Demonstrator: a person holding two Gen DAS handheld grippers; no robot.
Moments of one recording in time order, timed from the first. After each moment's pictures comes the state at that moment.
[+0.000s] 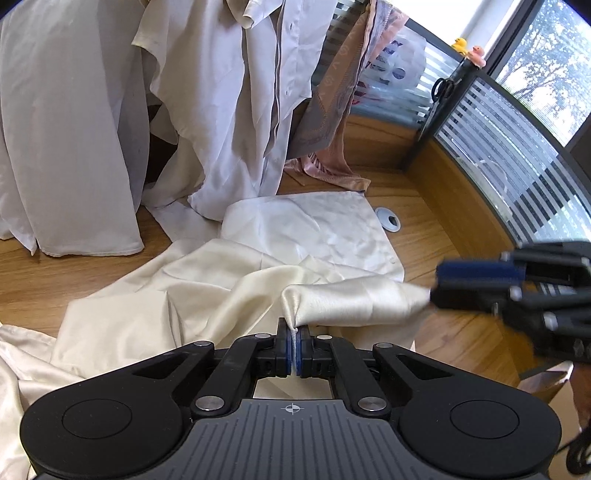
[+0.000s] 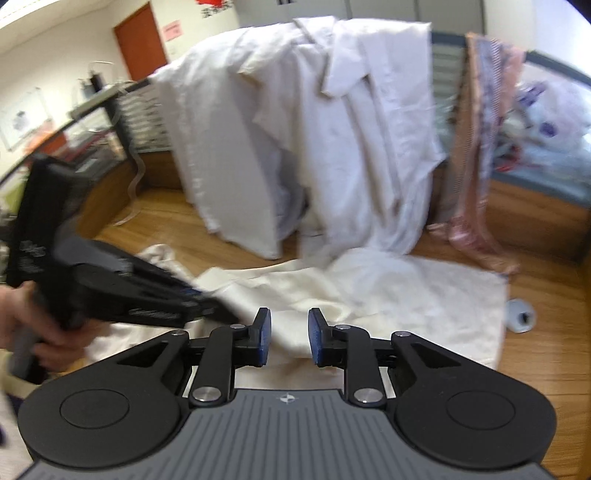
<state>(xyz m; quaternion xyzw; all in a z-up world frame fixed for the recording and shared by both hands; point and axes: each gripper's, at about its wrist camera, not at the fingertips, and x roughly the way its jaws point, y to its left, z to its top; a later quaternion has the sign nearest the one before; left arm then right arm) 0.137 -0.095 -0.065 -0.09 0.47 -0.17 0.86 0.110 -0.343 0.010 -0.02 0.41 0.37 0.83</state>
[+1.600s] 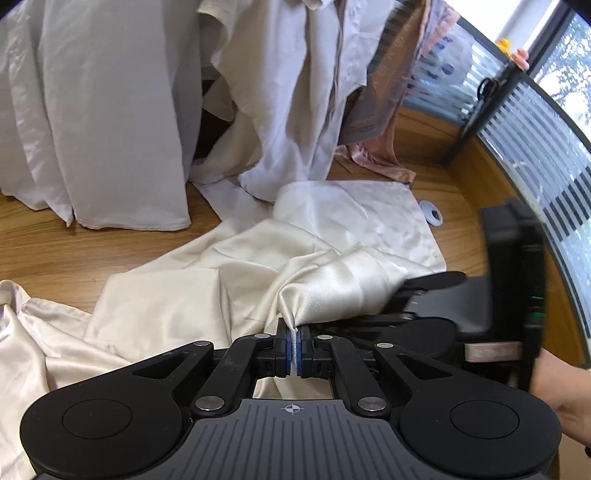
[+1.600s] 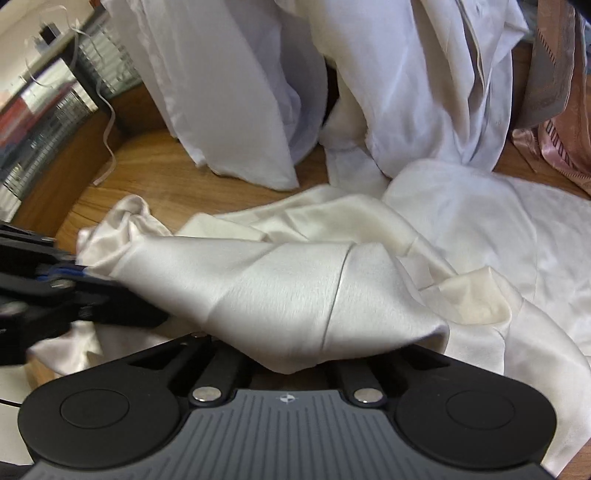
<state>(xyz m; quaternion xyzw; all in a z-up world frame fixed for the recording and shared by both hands) 0.142 -0.061 -0.082 -0.10 0.50 -0.12 0.85 0.167 -0.245 -0.125 -0.01 0.50 0.37 0.78</state>
